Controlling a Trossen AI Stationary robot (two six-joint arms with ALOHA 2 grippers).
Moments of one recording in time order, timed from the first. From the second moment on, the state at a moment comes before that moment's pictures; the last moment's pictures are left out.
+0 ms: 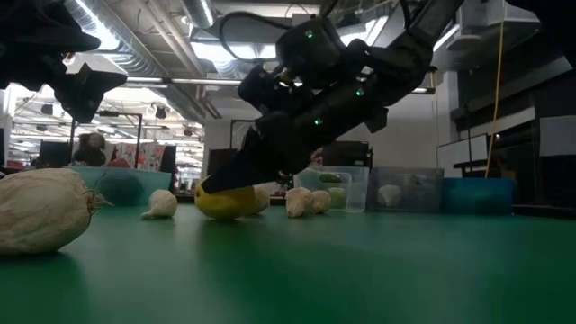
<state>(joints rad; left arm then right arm) -0.54 0.13 0.01 0.07 -0.51 -0.42 0.06 2.13 1.19 0.42 -0.11 -0.15</state>
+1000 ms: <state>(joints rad) -0.54 0.13 0.01 0.07 -0.51 -0.44 0.05 2.11 1.19 0.31 -0.09 -0.05</state>
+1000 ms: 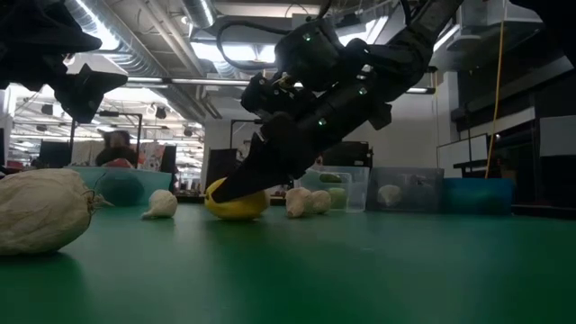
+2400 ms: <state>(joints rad) -0.54 0.13 0.01 0.07 -0.52 -0.41 -0.62 1.22 0.72 -0.34 0.51 0.24</state>
